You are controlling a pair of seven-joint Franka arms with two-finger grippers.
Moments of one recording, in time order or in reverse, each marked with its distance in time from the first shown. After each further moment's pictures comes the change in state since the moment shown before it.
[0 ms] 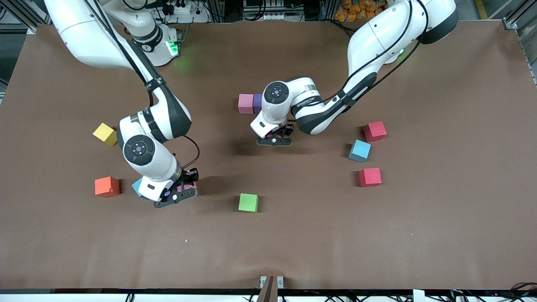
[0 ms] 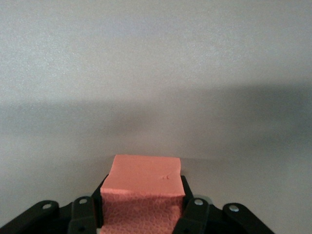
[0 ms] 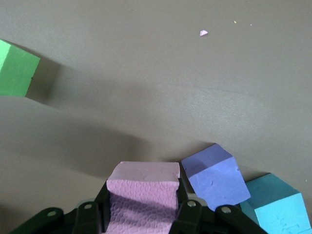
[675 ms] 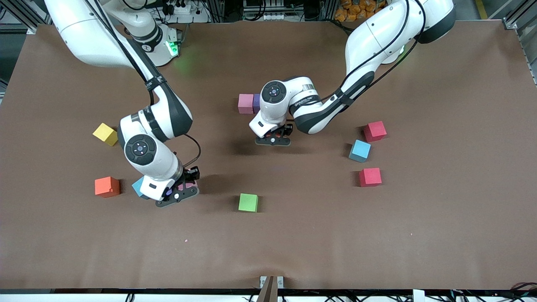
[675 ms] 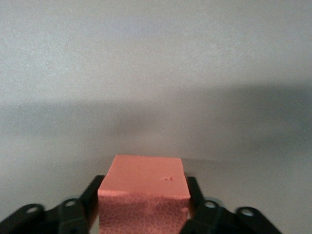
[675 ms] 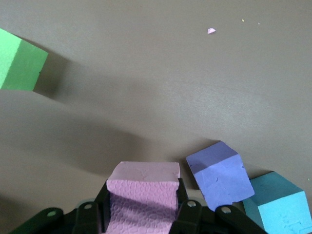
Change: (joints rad) left arm -0.019 0.001 0.017 0.008 0.000 -0.009 -0.003; right arm 0.000 -0.004 0.014 0.008 0.000 -0.025 -0.008
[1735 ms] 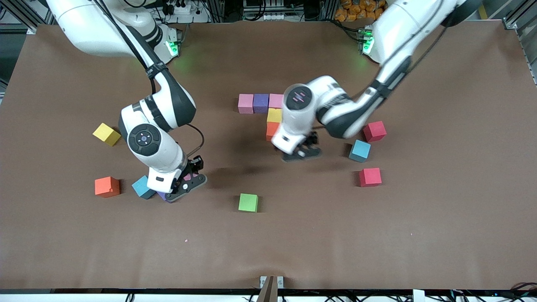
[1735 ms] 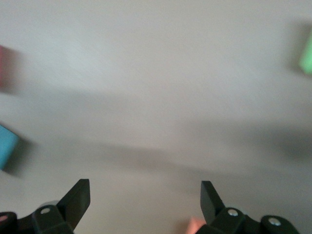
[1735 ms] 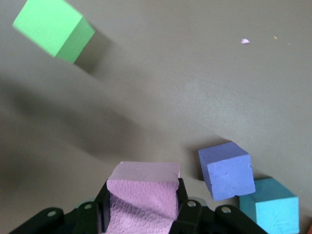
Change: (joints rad) left arm 0.211 -0.162 0.015 0.028 -0.063 -0.130 0.001; right arm -0.002 -0.048 0.045 -0.003 0.005 -0.086 -0.243
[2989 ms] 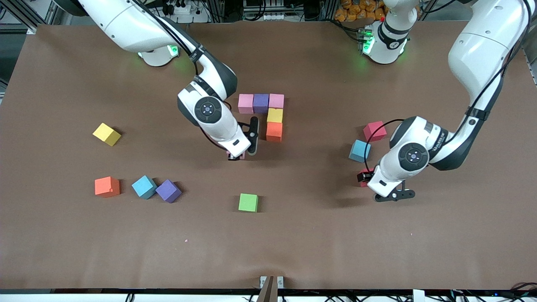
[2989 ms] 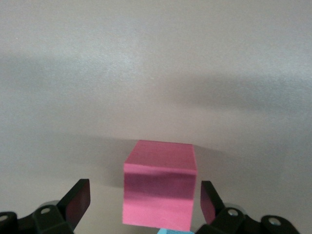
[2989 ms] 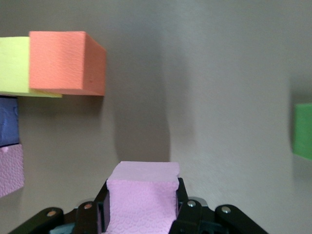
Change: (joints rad) left arm 0.387 0.023 0.021 -0.075 0.023 -0.005 0.461; right arm 0.072 0.035 0.193 -0.220 0.022 0.255 -0.607
